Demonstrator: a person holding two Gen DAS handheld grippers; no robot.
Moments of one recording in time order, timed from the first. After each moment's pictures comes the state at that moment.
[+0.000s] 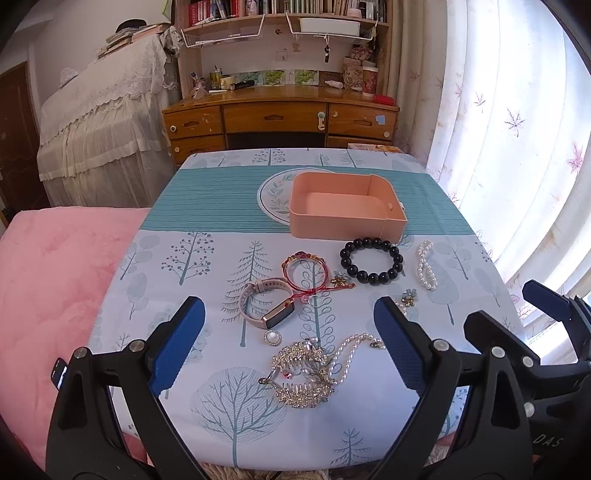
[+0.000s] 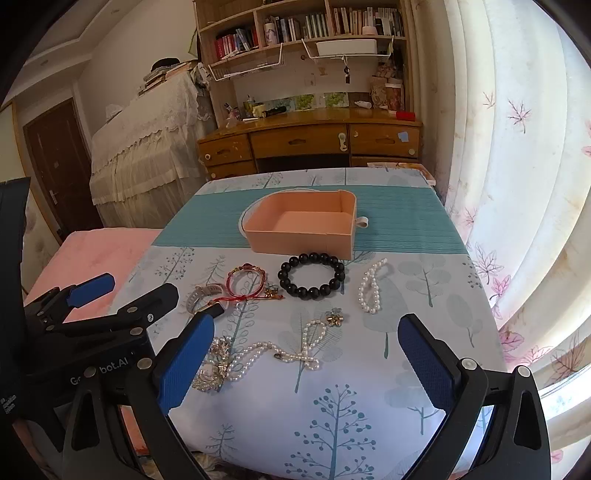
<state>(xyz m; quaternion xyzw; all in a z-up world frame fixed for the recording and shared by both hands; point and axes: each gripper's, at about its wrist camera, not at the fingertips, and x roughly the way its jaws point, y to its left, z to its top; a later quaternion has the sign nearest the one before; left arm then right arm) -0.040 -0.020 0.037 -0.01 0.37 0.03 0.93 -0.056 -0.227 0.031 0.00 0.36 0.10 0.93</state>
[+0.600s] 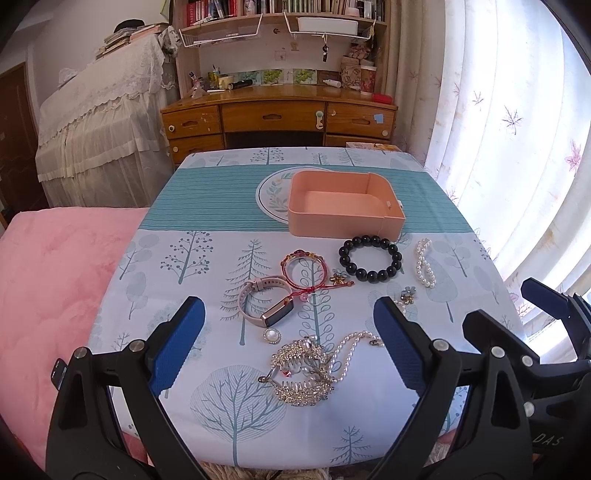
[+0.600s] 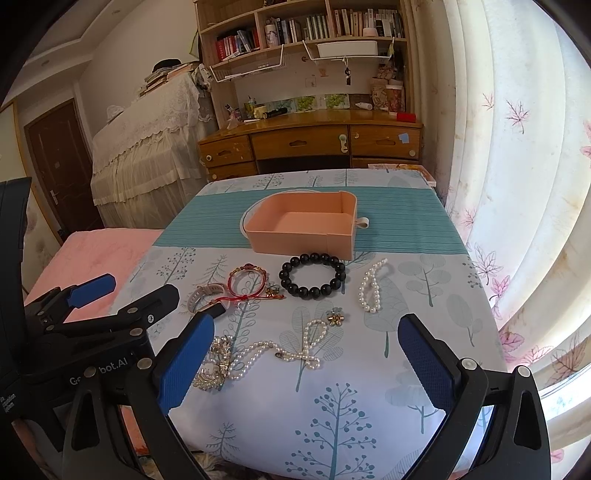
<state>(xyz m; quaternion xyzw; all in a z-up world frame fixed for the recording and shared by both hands) -0.040 -0.021 0.039 -0.02 0.37 0.03 0.93 -0.055 -0.225 0.031 0.00 0.36 0.10 0.93</state>
